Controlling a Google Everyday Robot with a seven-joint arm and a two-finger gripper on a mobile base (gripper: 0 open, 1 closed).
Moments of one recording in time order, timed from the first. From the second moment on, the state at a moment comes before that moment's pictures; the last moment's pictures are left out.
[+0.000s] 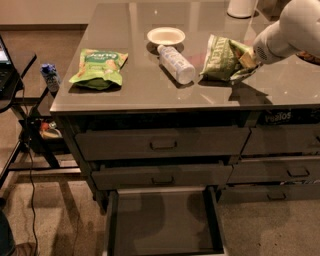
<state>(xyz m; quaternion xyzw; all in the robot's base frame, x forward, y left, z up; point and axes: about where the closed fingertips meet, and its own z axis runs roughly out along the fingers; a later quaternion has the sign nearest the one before) 0.709 -0.291 0.923 -0.27 0.86 -0.13 0.40</state>
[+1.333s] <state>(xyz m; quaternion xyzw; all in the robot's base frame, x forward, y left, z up) 0.709 -0.291 0.923 -0.28 0.86 -0.13 0.40</state>
